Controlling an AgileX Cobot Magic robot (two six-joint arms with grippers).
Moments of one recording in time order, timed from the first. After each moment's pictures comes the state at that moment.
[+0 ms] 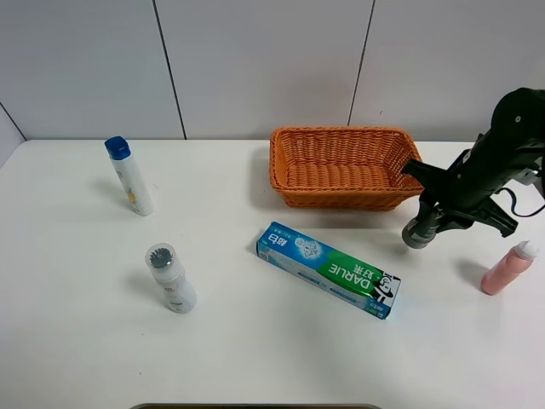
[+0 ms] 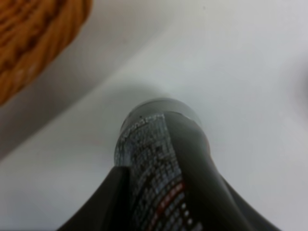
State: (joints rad) left arm 0.05 0.00 -0.51 0.02 1.05 0.01; right arm 0.09 1.64 -0.96 0.05 0.67 0.69
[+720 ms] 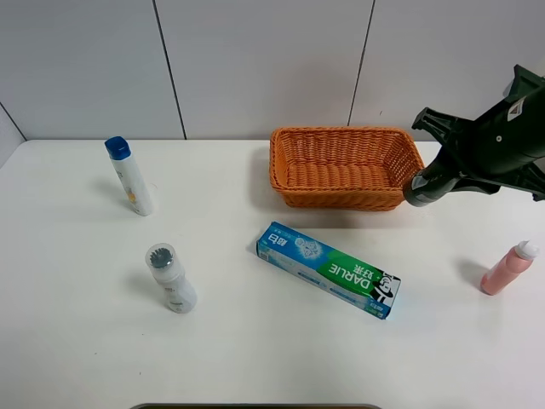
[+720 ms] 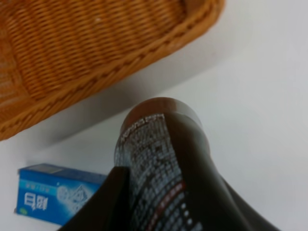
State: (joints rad) left arm 0.05 0.00 -0.51 0.02 1.05 0.01; right arm 0.22 1.31 -0.96 0.02 0.74 0.65
